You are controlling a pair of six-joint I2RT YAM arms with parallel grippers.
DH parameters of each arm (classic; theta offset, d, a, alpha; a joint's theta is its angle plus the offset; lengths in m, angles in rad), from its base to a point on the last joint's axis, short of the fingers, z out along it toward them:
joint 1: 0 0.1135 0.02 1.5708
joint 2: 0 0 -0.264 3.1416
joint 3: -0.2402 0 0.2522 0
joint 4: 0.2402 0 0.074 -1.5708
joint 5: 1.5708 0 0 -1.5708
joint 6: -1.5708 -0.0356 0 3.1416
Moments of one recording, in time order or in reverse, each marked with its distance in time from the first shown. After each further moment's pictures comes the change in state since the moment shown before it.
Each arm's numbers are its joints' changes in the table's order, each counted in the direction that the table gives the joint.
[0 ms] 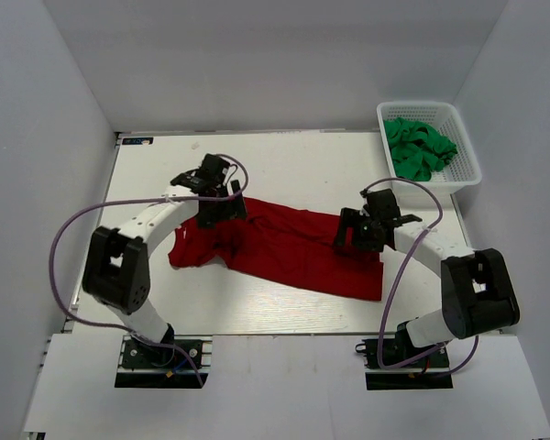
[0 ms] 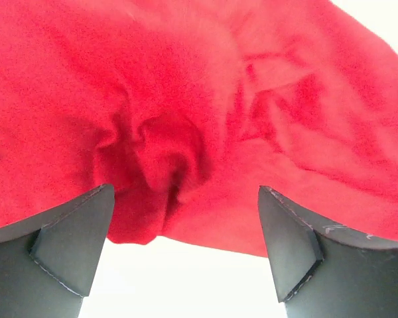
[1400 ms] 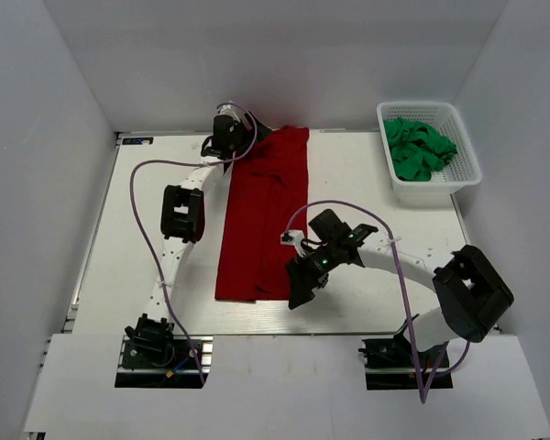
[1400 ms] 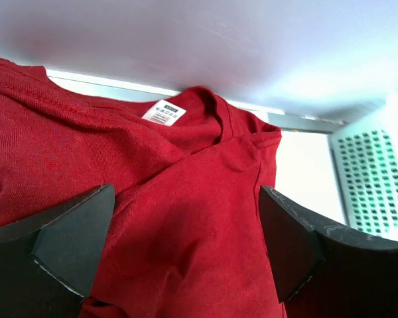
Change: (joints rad) left arm 0.167 -1.140 -1.244 -0.754 0.323 0.143; right arm 0.472 -0.026 -0.078 0.182 -0.602 0.328
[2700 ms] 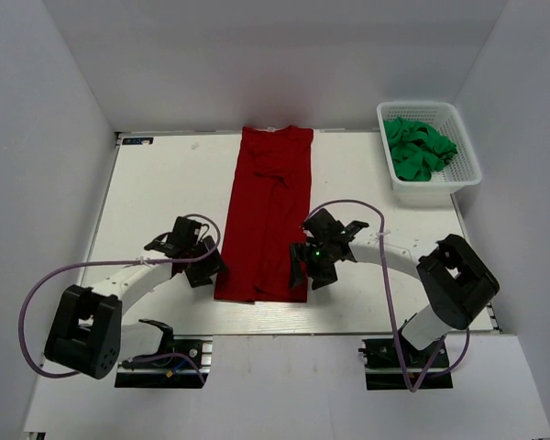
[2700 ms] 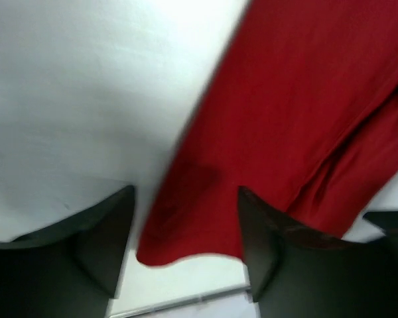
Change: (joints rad) left arm -0.086 1.601 1.899 0.525 -0.150 0.056; right arm 0.000 -0.090 -0.047 0.025 0.454 -0.564
